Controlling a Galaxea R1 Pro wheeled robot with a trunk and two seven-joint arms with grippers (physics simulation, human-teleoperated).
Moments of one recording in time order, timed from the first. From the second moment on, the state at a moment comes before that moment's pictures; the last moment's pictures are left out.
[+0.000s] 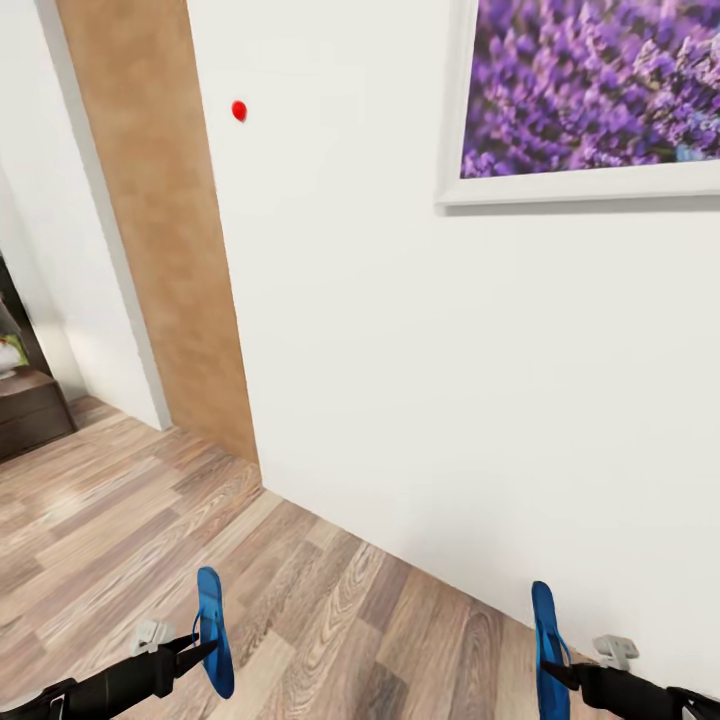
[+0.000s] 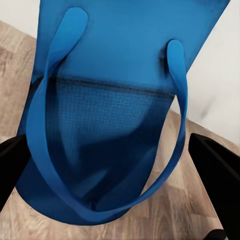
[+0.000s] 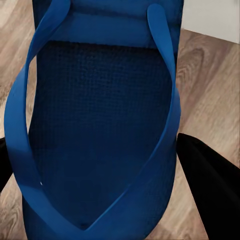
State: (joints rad) left arm -0.38 0.07 0.97 -0.76 -0.64 0.15 -1.39; right arm -0.48 -0.42 -0.03 -0.19 -0.23 0.08 0.84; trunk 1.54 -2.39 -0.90
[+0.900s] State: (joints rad) left arm -0.38 0.05 0.97 -0.66 -0.64 0.13 -1.21; right arm -0.48 -0.27 -0.02 -0.11 -0.18 0.08 0.83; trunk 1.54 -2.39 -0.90
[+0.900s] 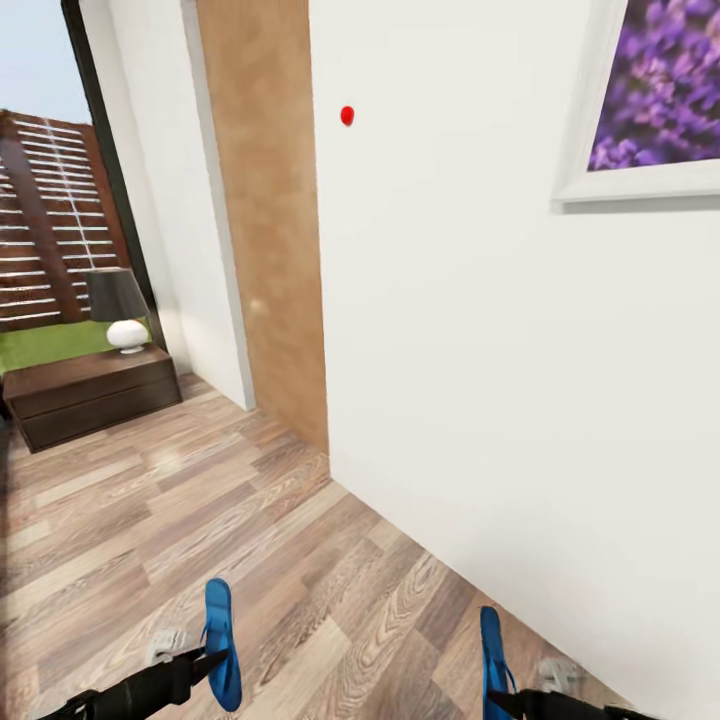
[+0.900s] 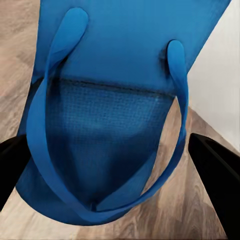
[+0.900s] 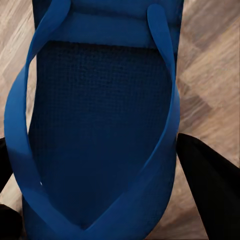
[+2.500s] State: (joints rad) left arm -0.38 0.07 0.97 -0.51 -0.64 0.03 -1.14; right arm -0.48 -0.24 -0.03 -0.03 -0.13 0.04 0.83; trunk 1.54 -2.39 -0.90
